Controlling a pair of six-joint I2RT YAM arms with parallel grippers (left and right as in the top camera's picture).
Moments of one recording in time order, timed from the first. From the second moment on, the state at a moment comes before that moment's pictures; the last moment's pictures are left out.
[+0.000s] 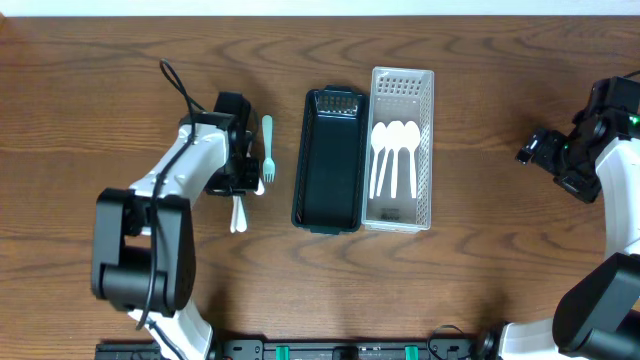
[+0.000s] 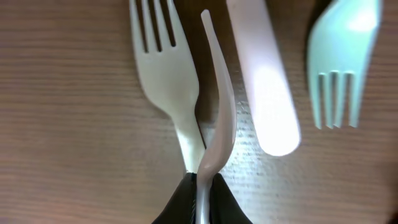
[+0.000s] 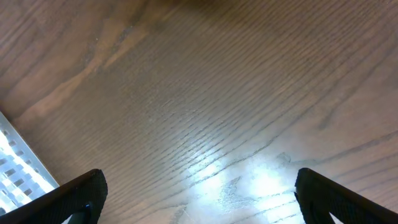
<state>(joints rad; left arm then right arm) -0.16 1.85 1.22 -0.95 -0.04 -0.14 -0.33 1.63 1.31 -1.02 -0.01 0.31</state>
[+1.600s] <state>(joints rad) -0.32 1.57 1.38 -1.01 -0.01 -0.34 -0.33 1.63 1.31 -1.03 -0.01 0.31</state>
